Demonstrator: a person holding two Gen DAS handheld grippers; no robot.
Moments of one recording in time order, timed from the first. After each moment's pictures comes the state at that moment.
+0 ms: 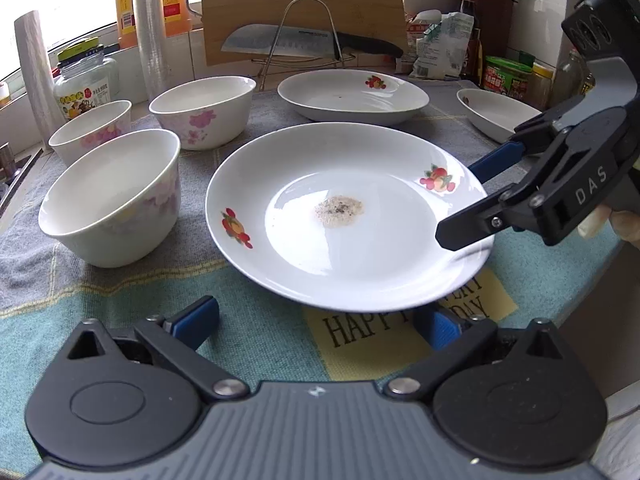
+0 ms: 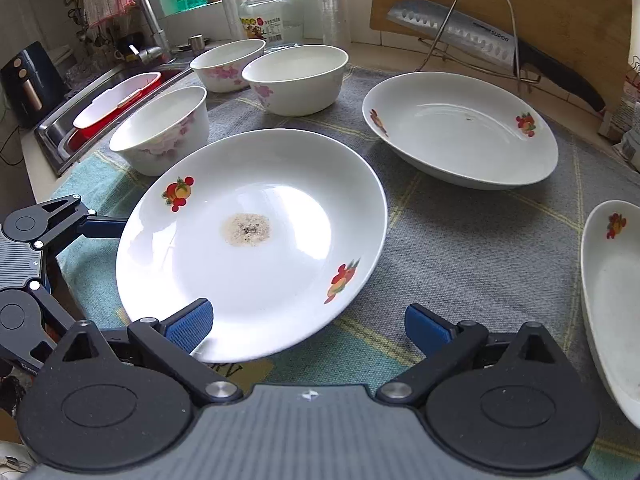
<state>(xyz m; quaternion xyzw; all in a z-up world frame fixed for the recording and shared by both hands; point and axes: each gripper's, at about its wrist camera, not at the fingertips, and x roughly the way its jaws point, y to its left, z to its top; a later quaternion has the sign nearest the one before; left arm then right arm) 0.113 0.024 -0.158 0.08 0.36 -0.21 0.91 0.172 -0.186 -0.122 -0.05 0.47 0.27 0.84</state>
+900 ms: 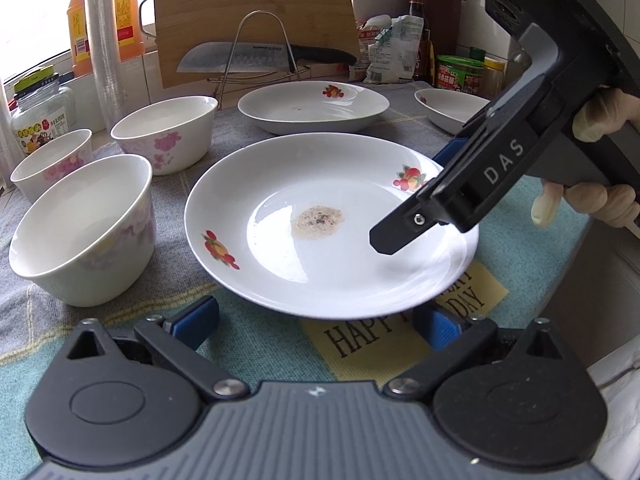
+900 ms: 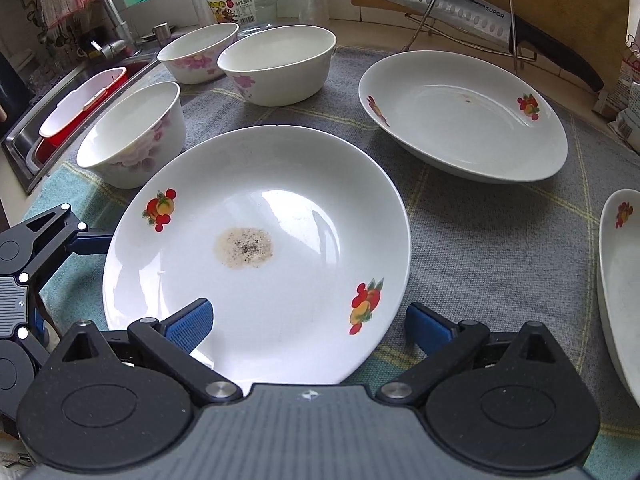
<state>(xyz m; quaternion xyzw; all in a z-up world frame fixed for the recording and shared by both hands) 0.122 0.036 -0.161 0.11 0.33 -0.29 0.89 0.192 -0.156 -0.125 -0.04 0.50 0.20 0.84</state>
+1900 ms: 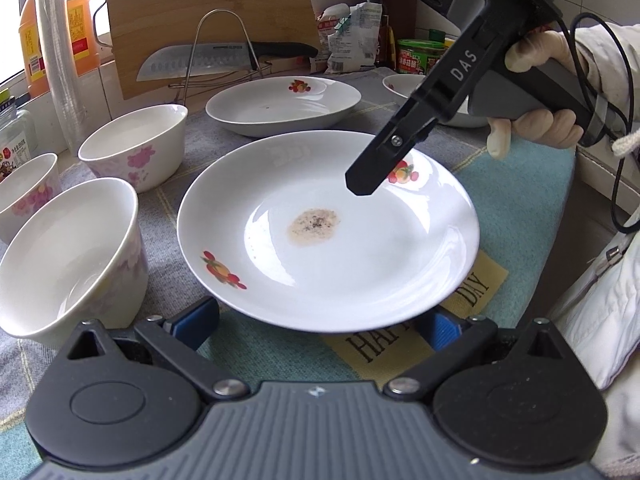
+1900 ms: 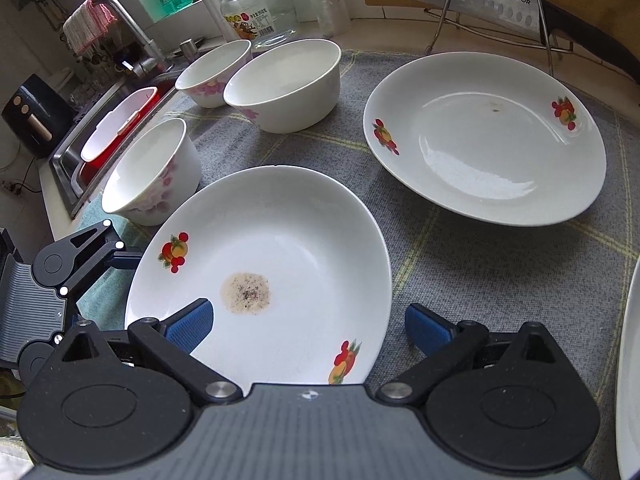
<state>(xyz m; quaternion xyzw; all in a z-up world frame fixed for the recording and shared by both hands) 0.140 0.045 -0.159 0.15 0.33 -0.35 0.86 0.239 -0.183 -0.119 0.02 0.52 0.29 0.80</state>
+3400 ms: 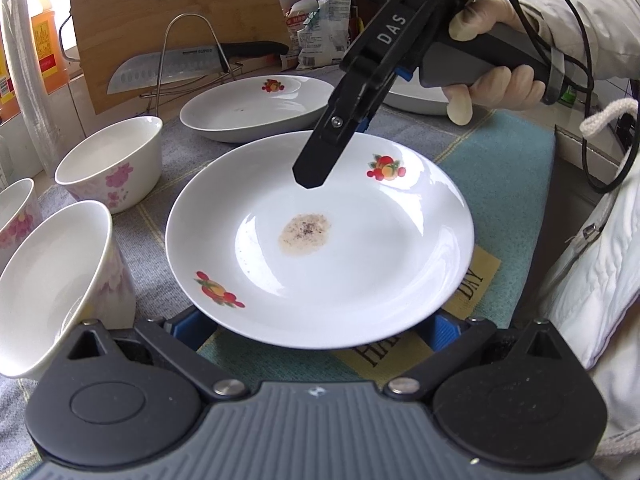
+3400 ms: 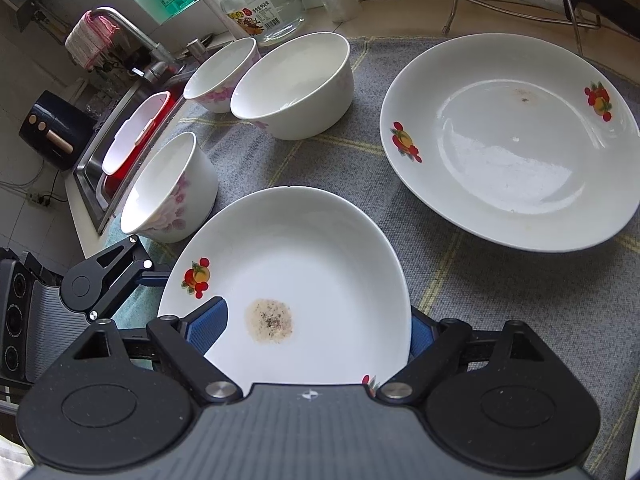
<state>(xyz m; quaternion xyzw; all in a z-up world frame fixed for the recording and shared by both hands) 0.150 0.041 -0.157 0.18 0.33 -0.39 0.84 0.269 -0.176 -0.119 0.07 0.56 0.31 0.76</state>
